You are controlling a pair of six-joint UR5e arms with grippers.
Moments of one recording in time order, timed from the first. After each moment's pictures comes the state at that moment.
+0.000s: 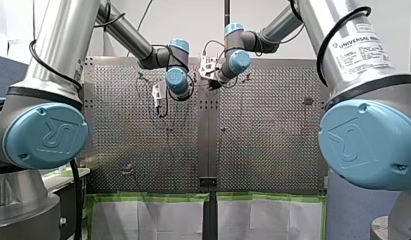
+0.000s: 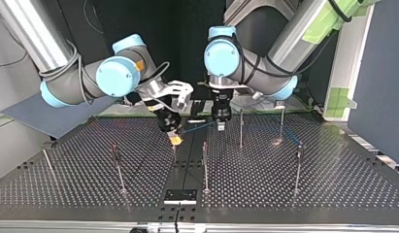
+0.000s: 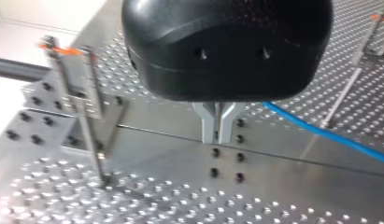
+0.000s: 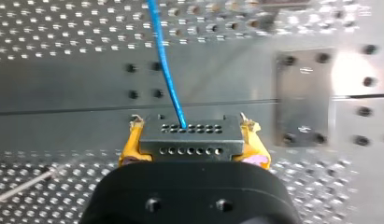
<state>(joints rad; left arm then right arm) -0.46 -1.81 -1.68 -2.88 -2.02 -1.75 2.24 -1.15 1.26 0.03 1.49 1.70</state>
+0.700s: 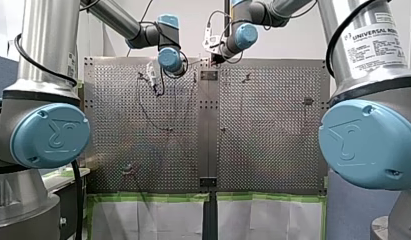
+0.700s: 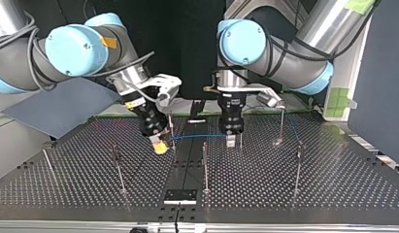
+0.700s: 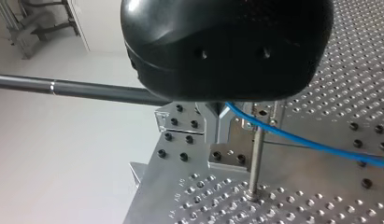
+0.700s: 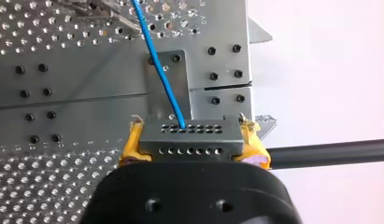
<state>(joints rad) -0.42 -1.66 -1.67 -2.82 -1.97 -1.74 2.23 -1.29 1.26 0.04 1.48 1.69</state>
